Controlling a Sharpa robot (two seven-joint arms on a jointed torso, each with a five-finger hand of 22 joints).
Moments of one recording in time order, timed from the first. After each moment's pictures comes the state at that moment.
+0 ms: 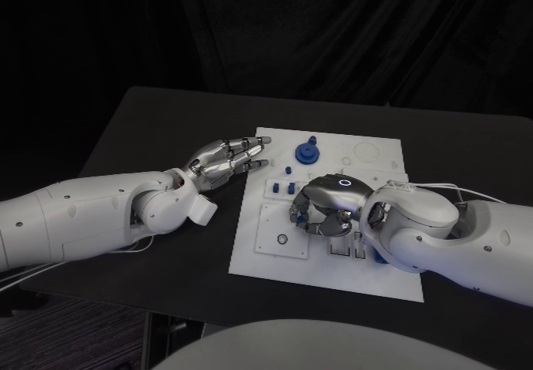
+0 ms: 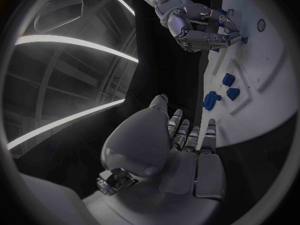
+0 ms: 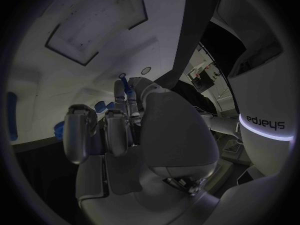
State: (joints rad) left arm 1.19 -0.94 -0.21 1.54 -0.08 0.06 0.51; left_hand 1.53 0.20 -0.16 0.27 0.46 0.44 0.10 0.06 0.08 0.07 0.10 0.27 0.04 0.05 0.10 0.03 0.01 0.16 0.11 0.23 0.06 0.21; right arm 1.28 -0.77 -0.25 1.81 -1.59 -0.22 -0.18; right_hand 1.47 -0.14 0.35 0.13 0.48 1.01 0.11 0.16 0.59 1.08 0.04 0.37 0.41 1.46 -0.03 1.48 1.31 0.04 1.47 0.07 1.43 1.31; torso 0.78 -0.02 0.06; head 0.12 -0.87
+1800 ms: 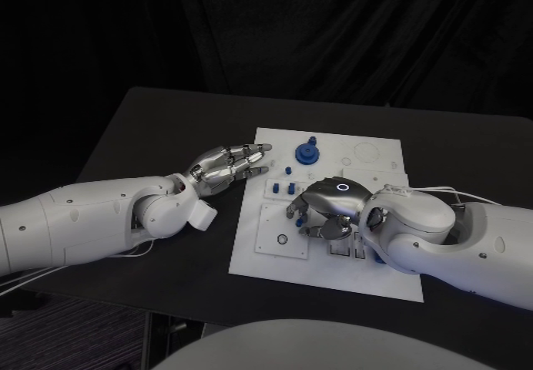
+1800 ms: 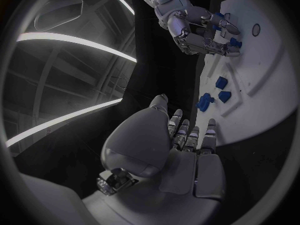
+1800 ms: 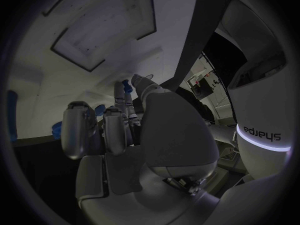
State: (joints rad) left arm 1.17 -0.94 -0.21 1.54 -0.08 0.07 0.50; left_hand 1.53 0.20 -0.16 0.27 0.46 0.44 0.10 0.07 0.08 0.07 0.10 0.27 0.04 0.04 0.10 0.03 0.02 0.16 0.11 0.23 0.06 0.21; right arm 1.26 -0.76 -0.24 1.80 -1.68 -0.20 -0.17; right_hand 1.45 -0.17 0.29 0.18 0.22 0.84 0.08 0.06 0.47 0.98 0.08 0.35 0.41 1.47 -0.01 1.45 1.31 0.04 1.47 0.10 1.36 1.31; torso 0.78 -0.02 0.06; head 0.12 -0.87
